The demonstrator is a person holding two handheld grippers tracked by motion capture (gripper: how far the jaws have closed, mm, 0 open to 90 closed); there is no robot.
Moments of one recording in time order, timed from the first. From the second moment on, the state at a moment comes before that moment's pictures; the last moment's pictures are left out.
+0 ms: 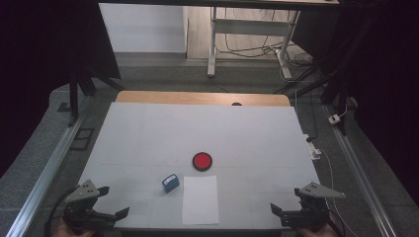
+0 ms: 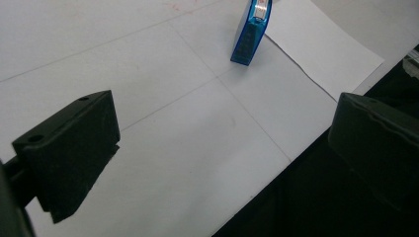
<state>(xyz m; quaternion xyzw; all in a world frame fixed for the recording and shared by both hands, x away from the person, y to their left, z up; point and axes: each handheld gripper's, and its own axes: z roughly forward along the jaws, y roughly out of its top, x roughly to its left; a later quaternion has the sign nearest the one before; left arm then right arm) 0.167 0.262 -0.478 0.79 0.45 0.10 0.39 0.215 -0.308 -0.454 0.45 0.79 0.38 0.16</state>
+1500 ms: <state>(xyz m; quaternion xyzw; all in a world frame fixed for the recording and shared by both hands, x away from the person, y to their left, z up) 0.168 0.257 -0.475 0.80 0.45 0.11 0.39 0.216 -0.305 -0.455 0.43 0.81 0.37 0.15</state>
